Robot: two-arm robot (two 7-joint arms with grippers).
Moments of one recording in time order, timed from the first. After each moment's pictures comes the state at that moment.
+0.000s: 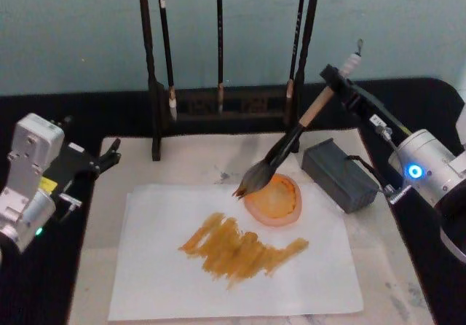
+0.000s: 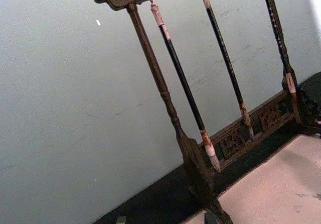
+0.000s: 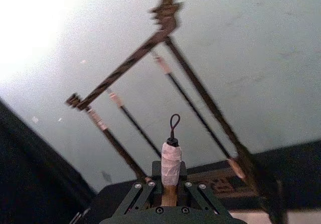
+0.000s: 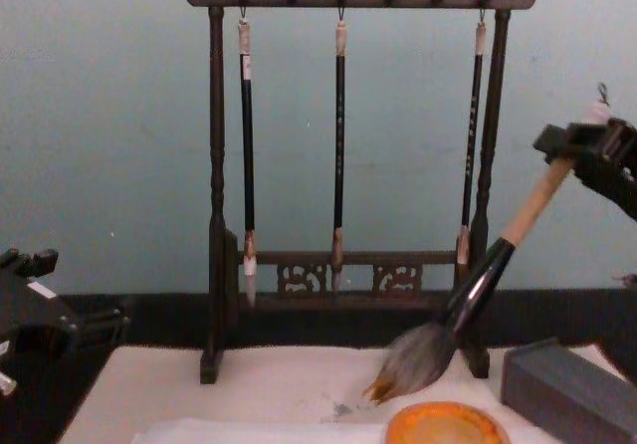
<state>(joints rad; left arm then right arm) -0.20 0.60 0.45 -1.41 -0.25 -0.12 0.03 0.18 0.34 -0.22 -1.57 1.02 0.18 0.26</state>
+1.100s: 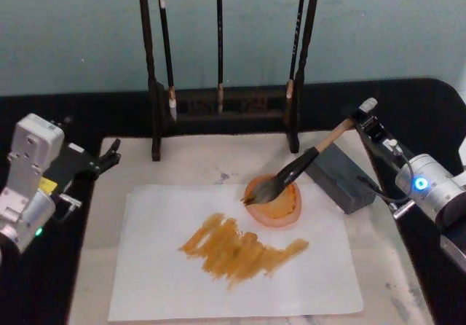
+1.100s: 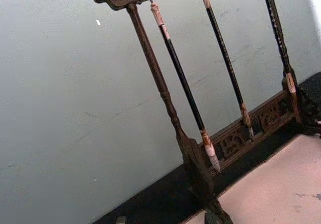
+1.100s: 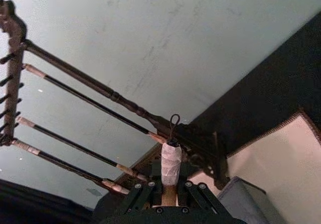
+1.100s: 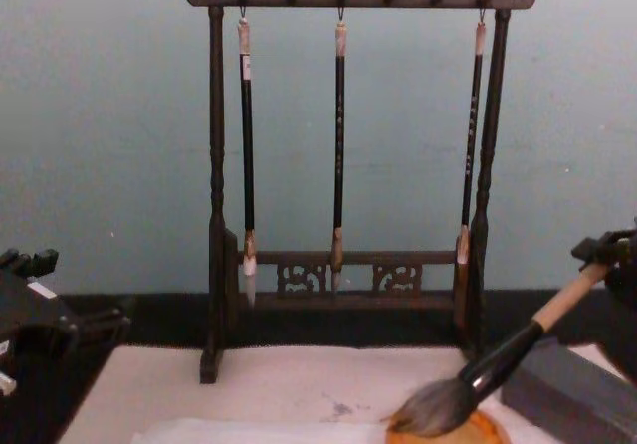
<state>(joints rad) -0.20 0.60 0.45 -1.41 -0.25 -0.12 0.03 0.22 0.31 -0.18 -1.38 1.28 0.26 0.13</state>
